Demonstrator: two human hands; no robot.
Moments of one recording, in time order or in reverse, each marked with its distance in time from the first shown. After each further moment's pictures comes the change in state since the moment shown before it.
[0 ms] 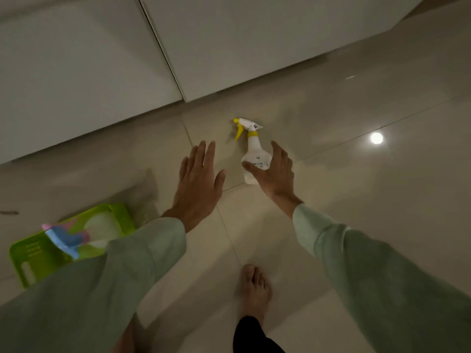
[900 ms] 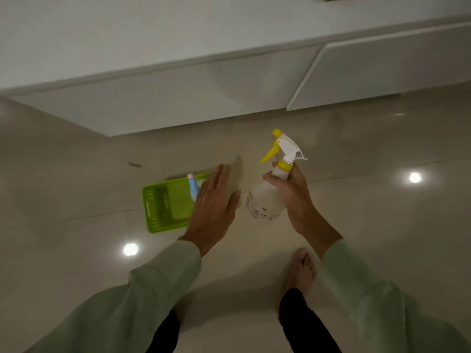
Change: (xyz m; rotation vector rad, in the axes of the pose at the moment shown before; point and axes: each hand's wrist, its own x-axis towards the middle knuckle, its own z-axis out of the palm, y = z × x) left_hand -0.195 -0.102 -0.150 -0.219 0.125 -0.151; right_hand -0.201 -0.167 0.042 0.613 -0.341 0.013
